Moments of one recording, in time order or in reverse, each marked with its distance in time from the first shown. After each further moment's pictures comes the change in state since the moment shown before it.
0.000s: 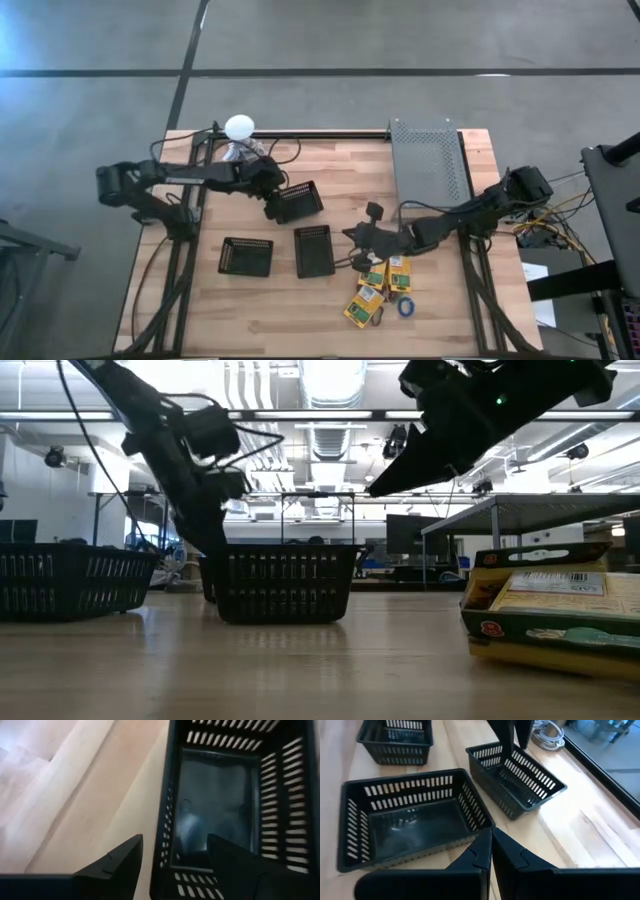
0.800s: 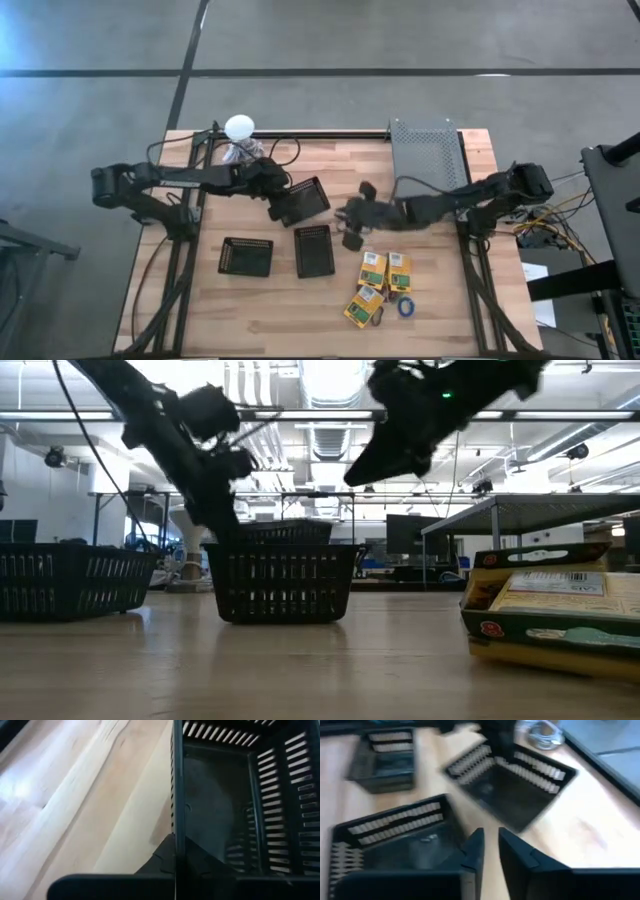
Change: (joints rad) left arm -0.065 -0.059 -0.001 0.104 0.005 -0.003; right arm -0.218 -0.027 0.139 -0.153 -0.192 0.005
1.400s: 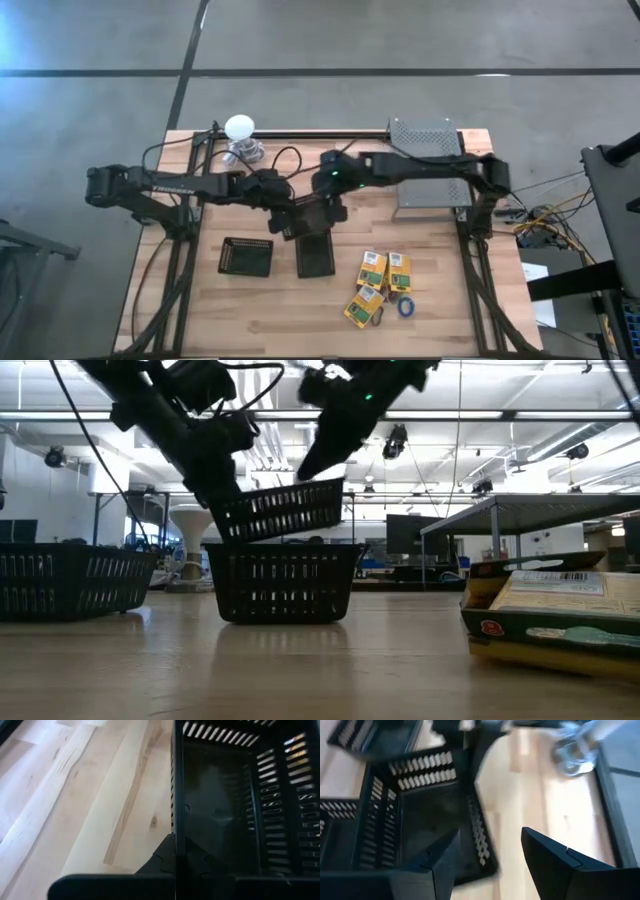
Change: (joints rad) left arm -0.148 -0.045 0.021 0.011 0.000 -0.008; right arm -0.259 0.297 0.609 -0.526 -0.443 -0.500
